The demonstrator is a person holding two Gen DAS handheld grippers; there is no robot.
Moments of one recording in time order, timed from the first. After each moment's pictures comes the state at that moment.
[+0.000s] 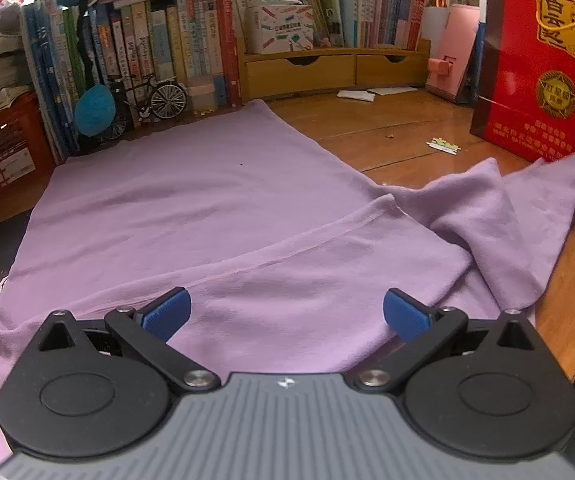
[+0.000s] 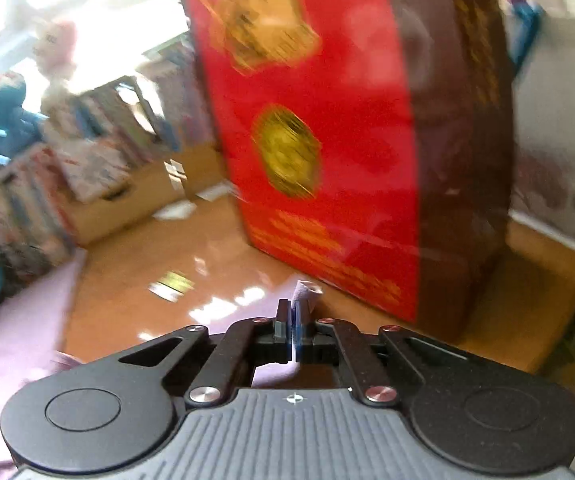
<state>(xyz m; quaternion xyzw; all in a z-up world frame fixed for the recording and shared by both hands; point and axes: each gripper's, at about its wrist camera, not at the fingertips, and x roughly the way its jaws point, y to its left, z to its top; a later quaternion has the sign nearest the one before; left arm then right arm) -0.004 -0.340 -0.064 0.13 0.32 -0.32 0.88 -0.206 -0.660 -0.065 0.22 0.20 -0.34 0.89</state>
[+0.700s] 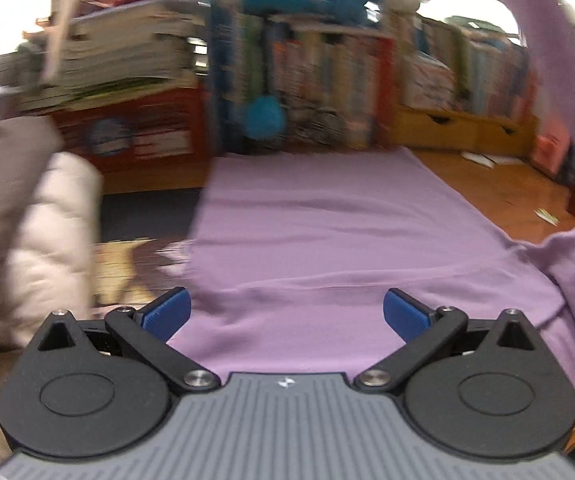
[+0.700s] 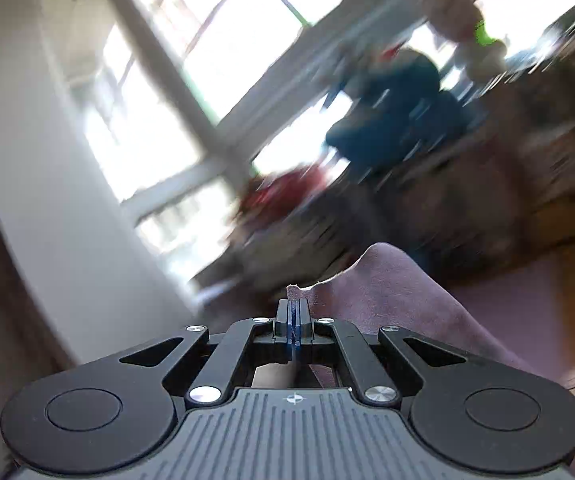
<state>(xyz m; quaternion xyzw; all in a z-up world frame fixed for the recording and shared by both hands) -0.004 -0.188 -0.059 0.04 0.28 -0.18 0.94 -0.032 -0.481 0.061 0.28 0.18 0.22 0.92</state>
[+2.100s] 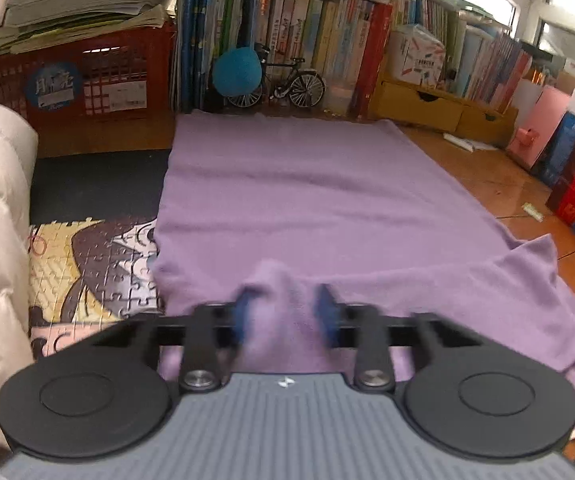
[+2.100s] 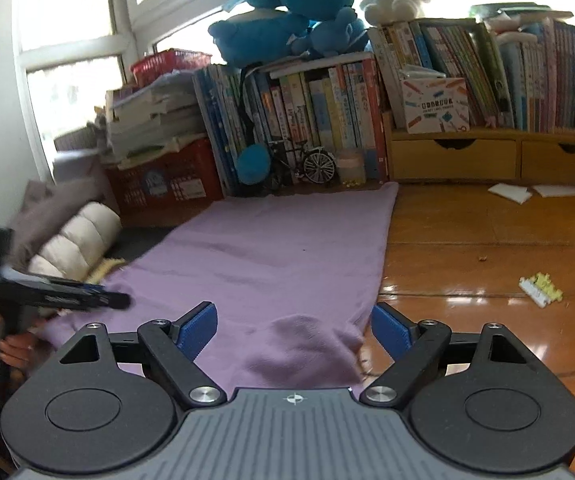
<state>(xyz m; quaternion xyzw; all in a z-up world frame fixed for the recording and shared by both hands) 0.076 -0.180 -0.089 0.01 0.34 -0.28 0.90 -0.072 -0.548 -0.072 0.09 0.26 0.04 0.96</state>
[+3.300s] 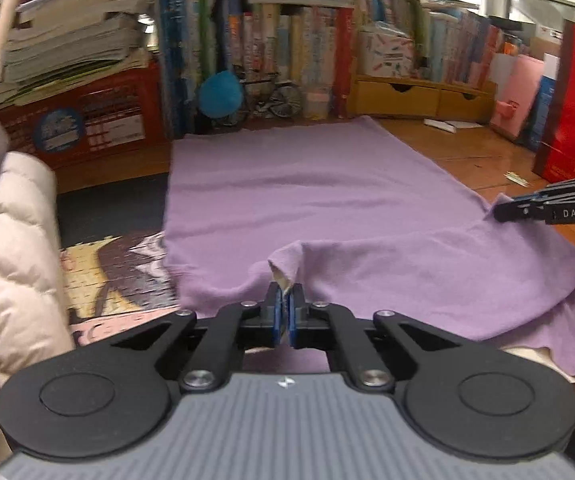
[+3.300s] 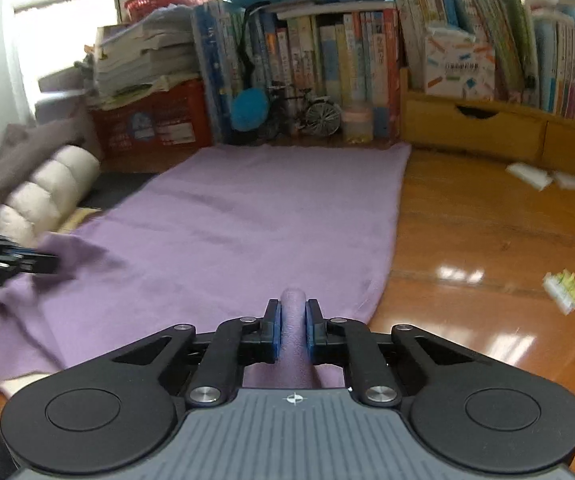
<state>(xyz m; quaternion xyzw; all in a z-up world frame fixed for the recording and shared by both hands) 0.036 -0.182 -0.073 0.09 0.32 -0.26 0.91 -0.027 -0.531 -0.096 0.03 0.33 0.01 0.95</state>
